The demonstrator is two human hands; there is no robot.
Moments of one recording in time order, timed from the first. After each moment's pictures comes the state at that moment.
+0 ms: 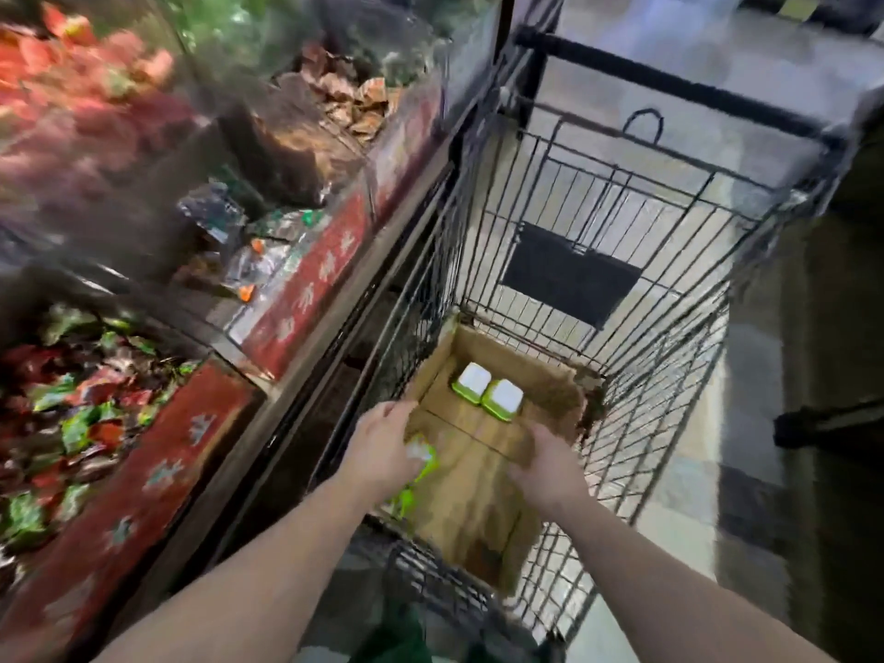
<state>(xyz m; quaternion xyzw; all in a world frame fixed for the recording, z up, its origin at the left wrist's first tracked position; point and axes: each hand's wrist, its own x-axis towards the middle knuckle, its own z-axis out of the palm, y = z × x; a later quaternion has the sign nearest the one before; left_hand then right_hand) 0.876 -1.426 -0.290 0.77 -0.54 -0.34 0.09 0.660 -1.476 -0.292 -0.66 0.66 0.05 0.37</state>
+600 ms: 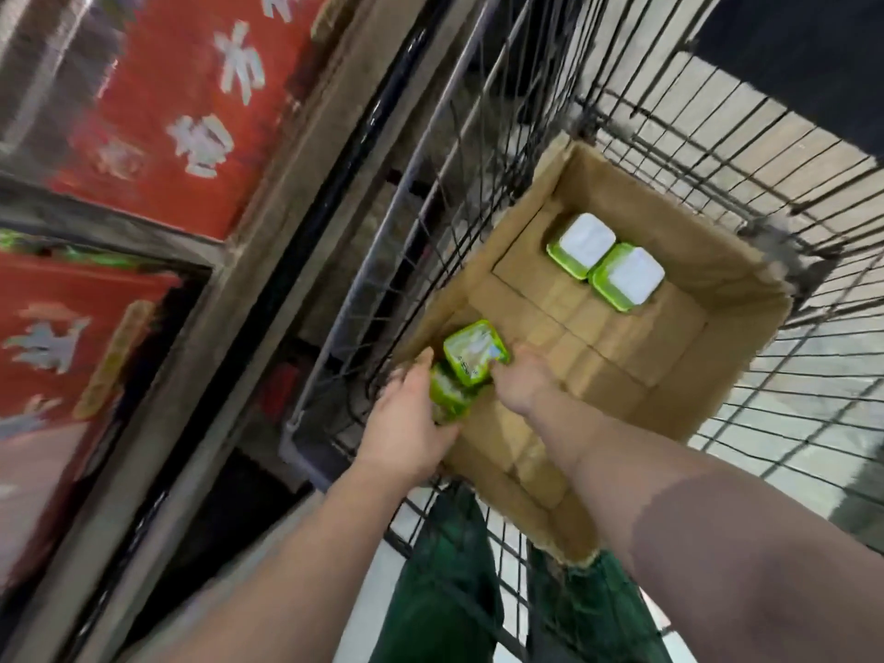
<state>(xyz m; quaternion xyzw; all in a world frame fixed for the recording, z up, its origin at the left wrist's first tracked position) 0.870 -1.397 -0.435 0.84 -0.37 -0.40 0.03 0.759 -1.503 -0.529 -0.60 0.59 0.21 0.50</state>
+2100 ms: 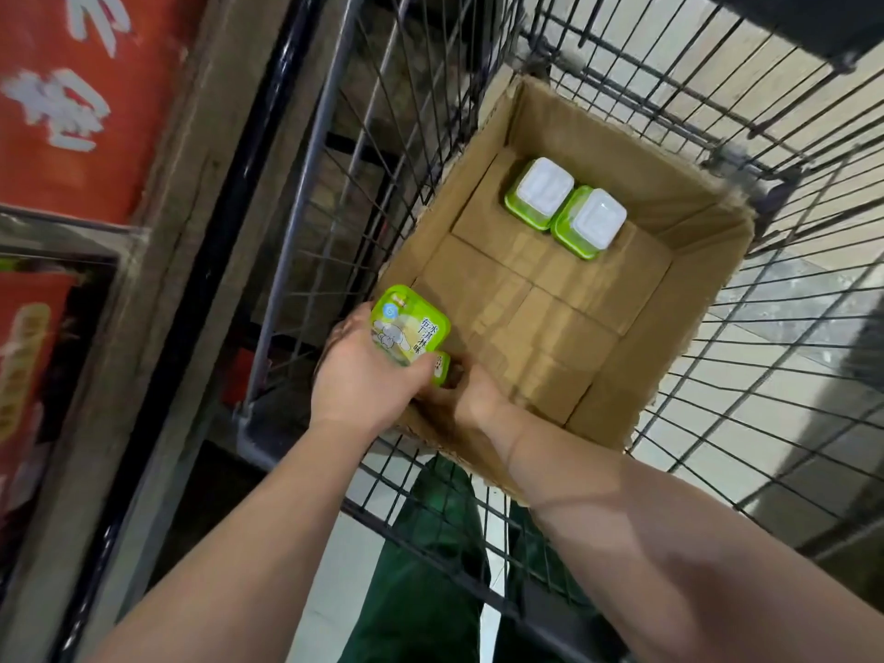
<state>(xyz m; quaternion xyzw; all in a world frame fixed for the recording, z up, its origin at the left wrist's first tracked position) 0.878 -1.422 -0.425 0.87 -0.36 -0.32 0.10 0.763 -1.438 -0.520 -0.24 0.58 -0.02 0.78</state>
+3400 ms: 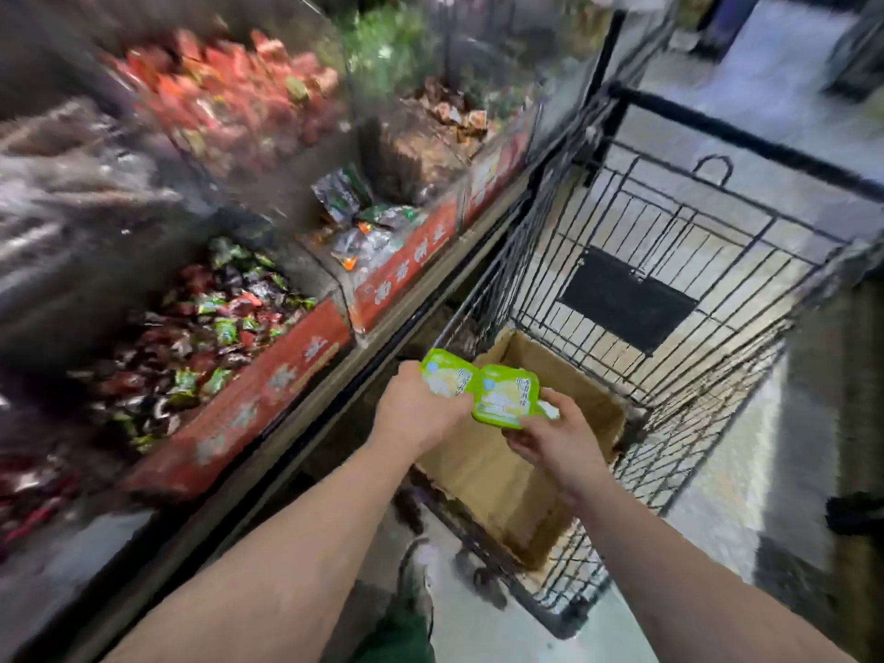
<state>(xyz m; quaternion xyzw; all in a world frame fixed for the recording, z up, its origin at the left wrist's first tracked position) 0.876 -1.364 -0.234 0.84 -0.30 -0.33 0.30 0.708 -1.419 -0.243 -0.39 0.54 -0.27 0.69</state>
